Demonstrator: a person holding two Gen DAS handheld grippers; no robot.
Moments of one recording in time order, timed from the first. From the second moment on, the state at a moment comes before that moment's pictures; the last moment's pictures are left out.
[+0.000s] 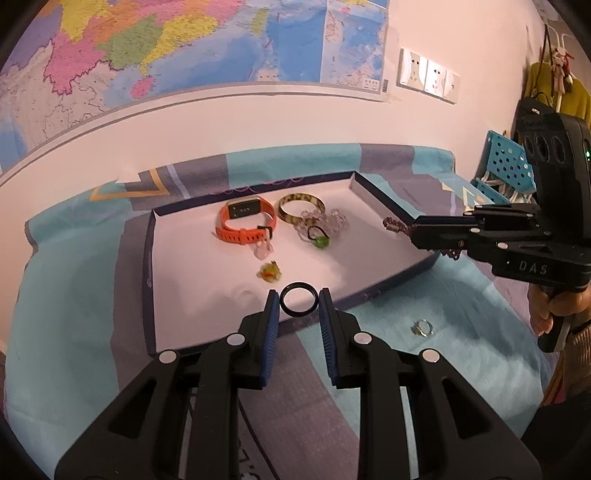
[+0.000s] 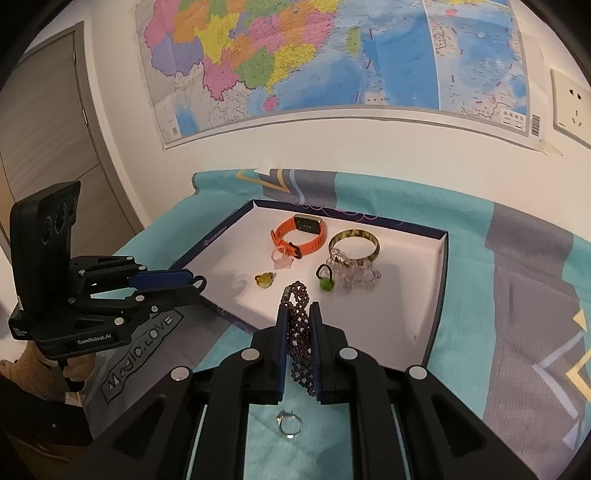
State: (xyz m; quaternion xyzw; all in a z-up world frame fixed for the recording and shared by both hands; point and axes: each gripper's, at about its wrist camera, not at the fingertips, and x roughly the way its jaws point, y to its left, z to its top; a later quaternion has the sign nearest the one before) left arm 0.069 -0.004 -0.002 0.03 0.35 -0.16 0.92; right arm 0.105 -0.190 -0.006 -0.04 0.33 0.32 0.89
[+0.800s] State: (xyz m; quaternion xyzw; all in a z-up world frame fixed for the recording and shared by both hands) left arm 0.111 -0.008 -0.017 0.03 0.38 -0.15 0.91; right arm 0.149 -0.164 -0.018 -0.06 0.35 0.31 0.88
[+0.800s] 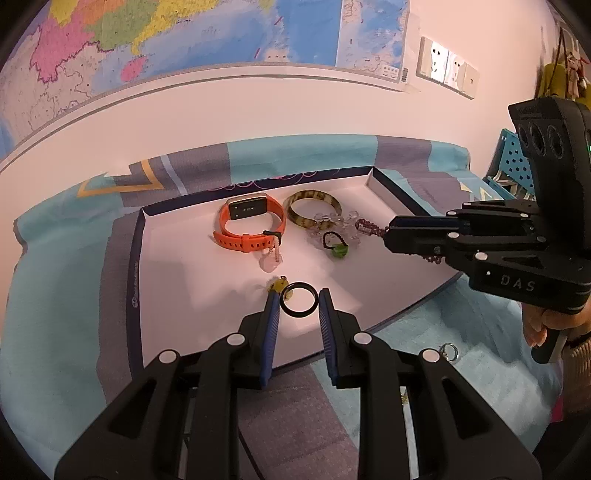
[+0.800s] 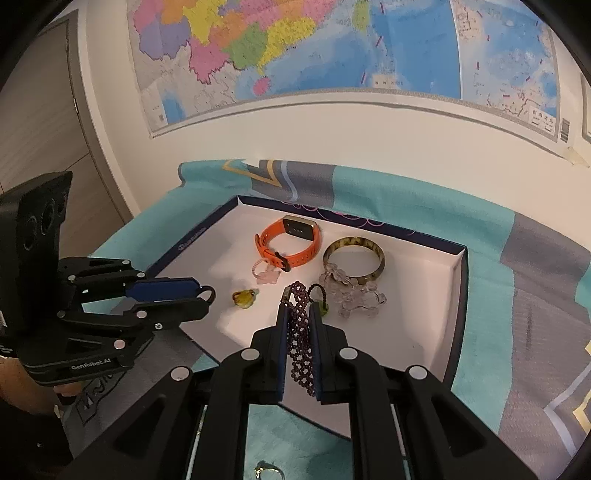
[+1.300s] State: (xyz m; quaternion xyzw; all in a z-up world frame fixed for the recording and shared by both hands) left arm 0.128 -0.007 -0.026 0.03 0.39 -0.13 0.91; right arm 0.168 -0.153 -0.031 -0.07 0.37 0.31 0.87
